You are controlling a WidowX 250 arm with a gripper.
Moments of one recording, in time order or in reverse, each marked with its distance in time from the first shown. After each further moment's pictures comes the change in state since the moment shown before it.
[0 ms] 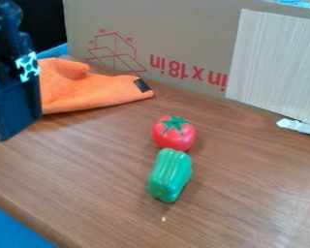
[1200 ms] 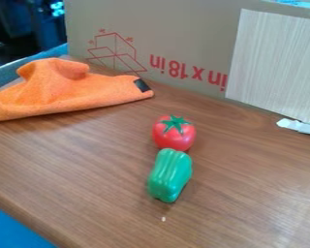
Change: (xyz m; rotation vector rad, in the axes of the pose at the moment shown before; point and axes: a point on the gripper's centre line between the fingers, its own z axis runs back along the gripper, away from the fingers) arm 0.126 0.121 -0.032 0.070 -0.029 -0.138
